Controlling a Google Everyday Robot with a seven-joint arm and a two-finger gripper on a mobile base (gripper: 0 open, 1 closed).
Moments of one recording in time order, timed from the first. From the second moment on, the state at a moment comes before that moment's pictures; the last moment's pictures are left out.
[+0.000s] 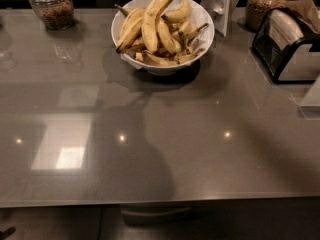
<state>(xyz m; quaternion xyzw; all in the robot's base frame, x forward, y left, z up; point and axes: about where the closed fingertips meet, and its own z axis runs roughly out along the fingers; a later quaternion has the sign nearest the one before) 0.646 -0.005 1.134 -0.82 0.16 -0.45 0.31</state>
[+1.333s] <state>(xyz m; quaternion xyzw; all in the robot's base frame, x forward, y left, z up) 0.730 0.006 1.085 -0.87 0.16 -0.40 0.23</state>
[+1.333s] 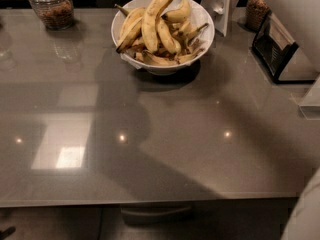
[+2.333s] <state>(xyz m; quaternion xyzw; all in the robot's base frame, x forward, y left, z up) 0.762 0.008 1.045 -0.90 0.19 -0.34 0.21</state>
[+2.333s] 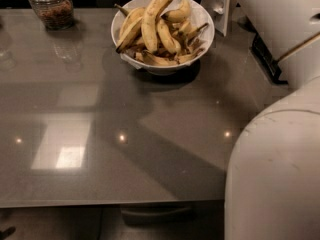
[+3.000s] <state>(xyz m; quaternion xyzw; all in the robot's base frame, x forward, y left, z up) 0.789 0.009 1.018 -0.91 0.21 -0.31 0.20</state>
